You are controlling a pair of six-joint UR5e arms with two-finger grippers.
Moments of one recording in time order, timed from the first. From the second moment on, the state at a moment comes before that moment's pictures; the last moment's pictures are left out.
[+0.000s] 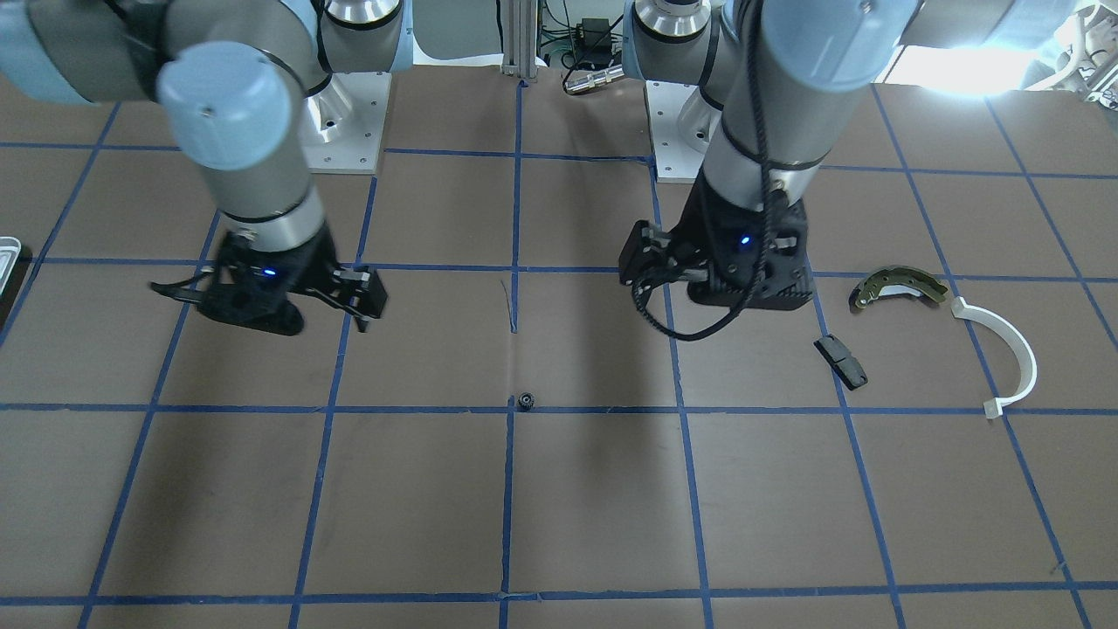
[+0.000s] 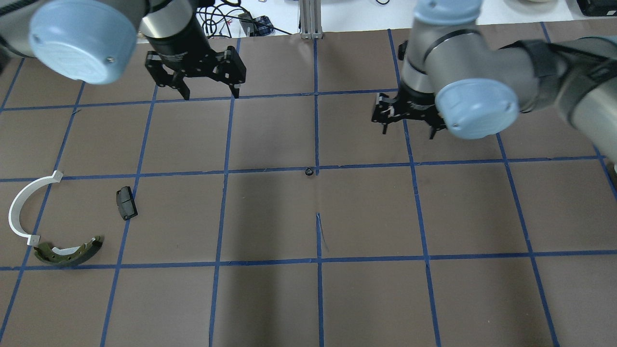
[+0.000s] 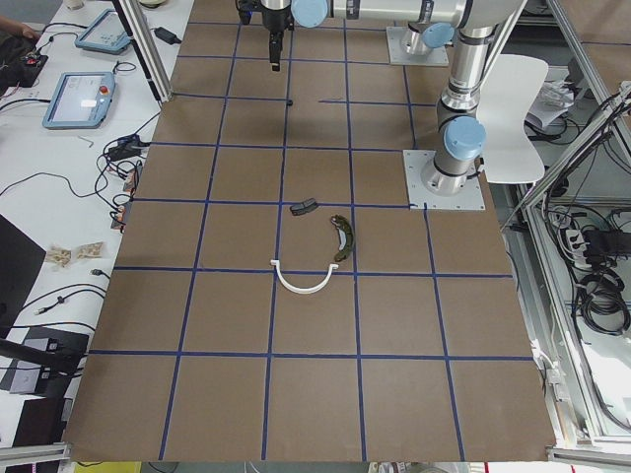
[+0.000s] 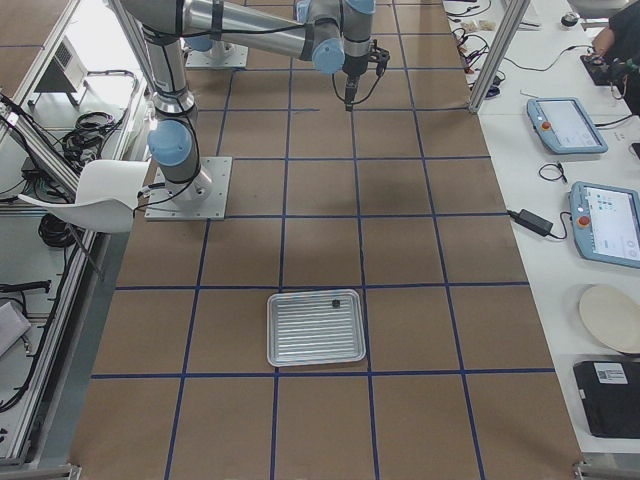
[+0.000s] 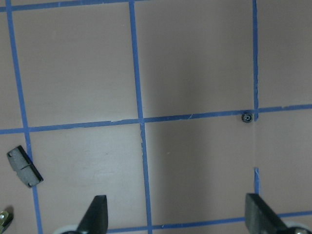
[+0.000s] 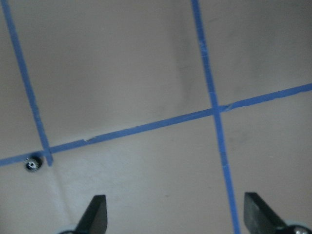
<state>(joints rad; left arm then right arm) -1.71 -1.79 -1.45 -1.42 1.54 -0.11 1.59 -1.45 1.72 -1.84 -1.61 0.17</state>
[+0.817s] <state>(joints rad) -1.93 -2.14 -1.49 -1.11 1.54 -0.31 0.88 -1.47 1.73 -1.79 -1.67 -0.87</state>
